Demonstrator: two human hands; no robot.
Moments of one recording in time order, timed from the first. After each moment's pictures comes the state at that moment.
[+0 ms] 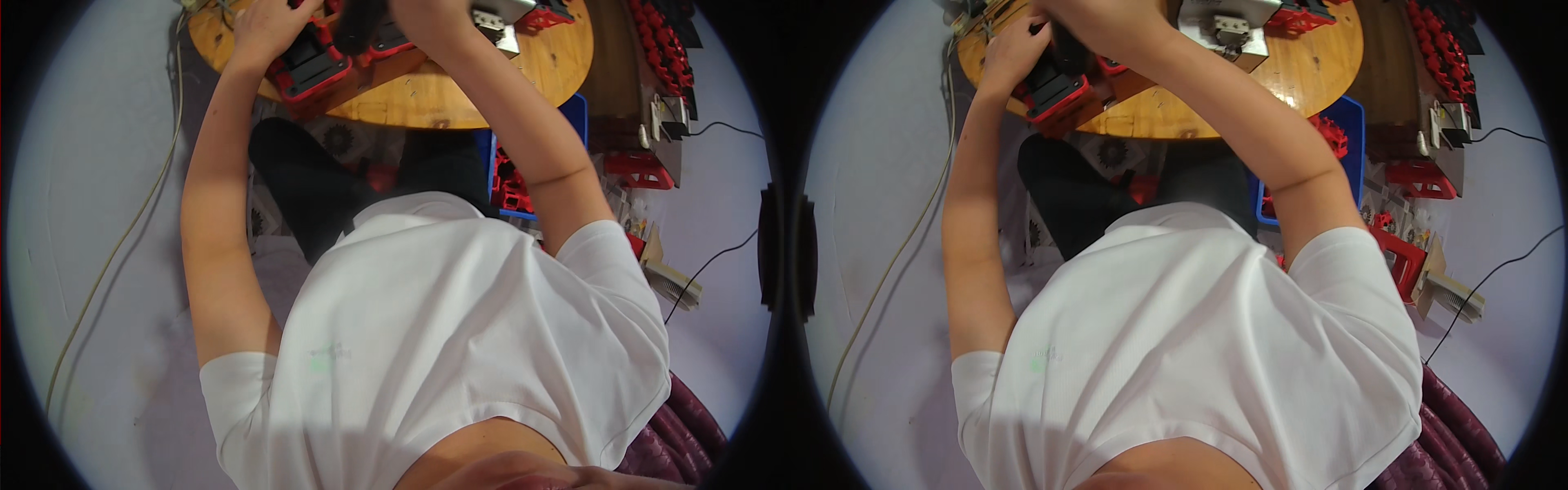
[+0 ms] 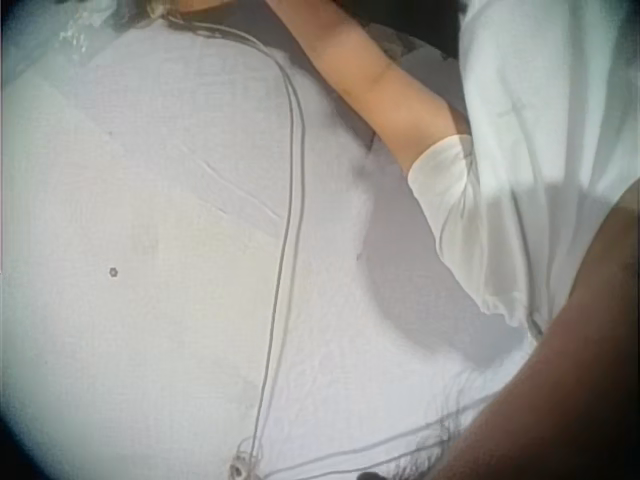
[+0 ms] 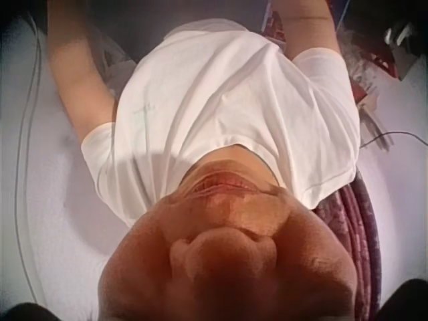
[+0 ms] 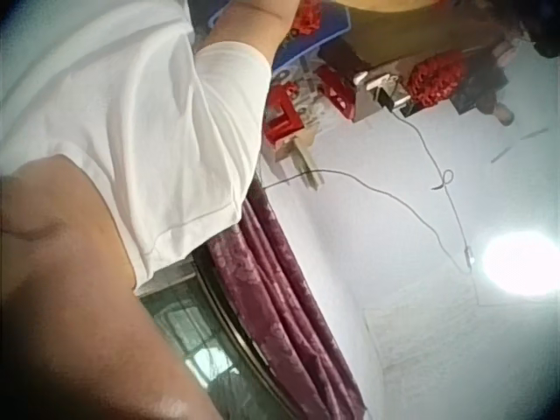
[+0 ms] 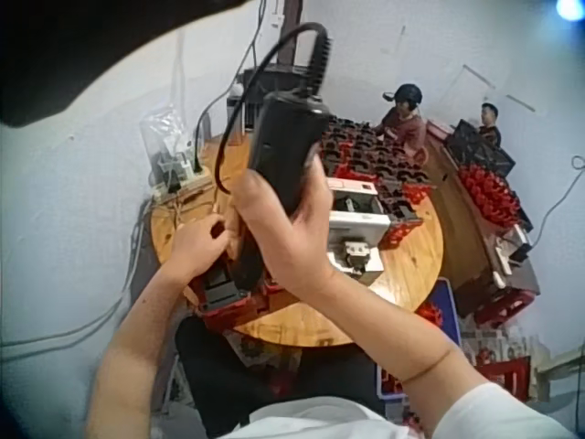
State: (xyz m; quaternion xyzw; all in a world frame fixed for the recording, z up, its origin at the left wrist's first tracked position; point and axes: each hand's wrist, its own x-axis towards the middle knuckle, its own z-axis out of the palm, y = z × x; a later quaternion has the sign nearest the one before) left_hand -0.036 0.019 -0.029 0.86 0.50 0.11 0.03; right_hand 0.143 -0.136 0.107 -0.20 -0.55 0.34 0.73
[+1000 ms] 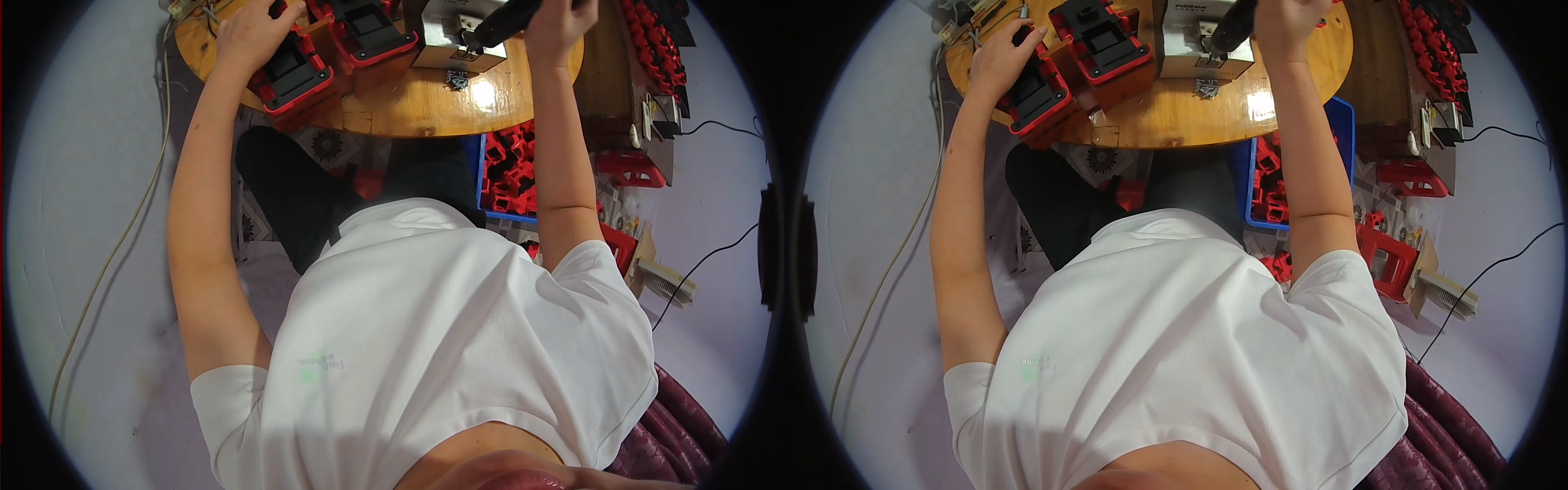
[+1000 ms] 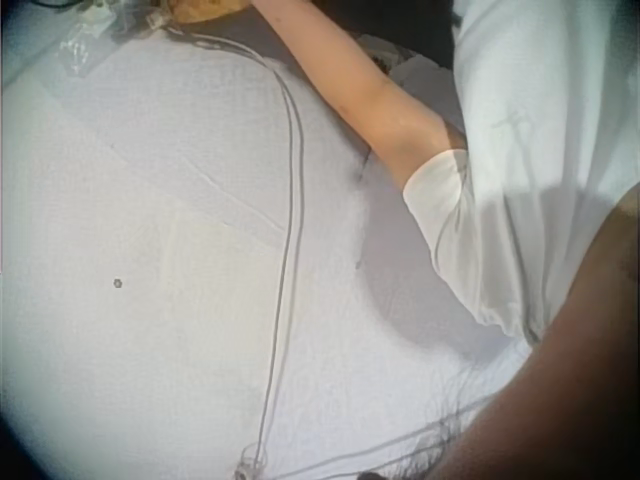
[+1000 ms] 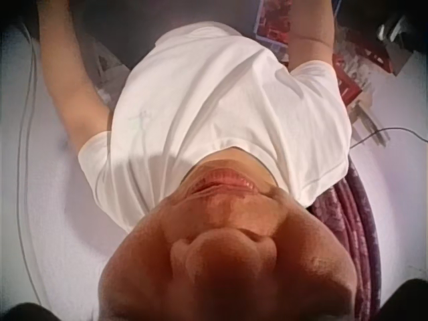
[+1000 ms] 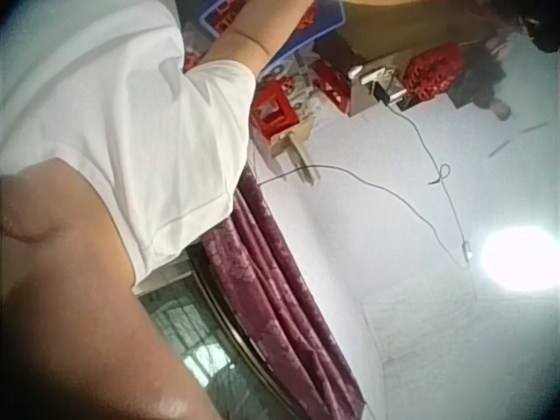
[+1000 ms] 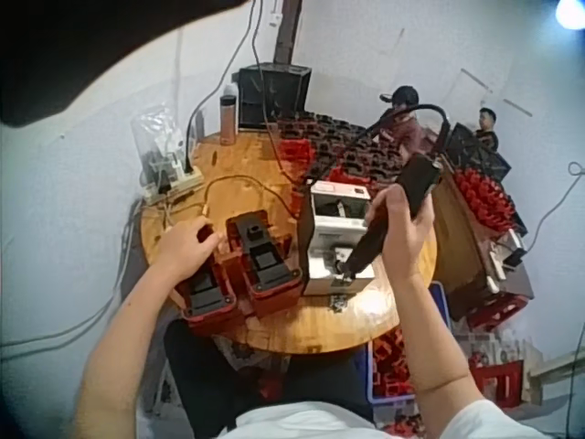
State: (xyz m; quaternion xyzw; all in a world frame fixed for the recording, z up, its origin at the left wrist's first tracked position) left_hand -0.021 -0.004 -0.012 0.85 0.49 0.19 0.07; right_hand 0.301 -0.154 0.074 -0.39 -0.54 0.11 0.74
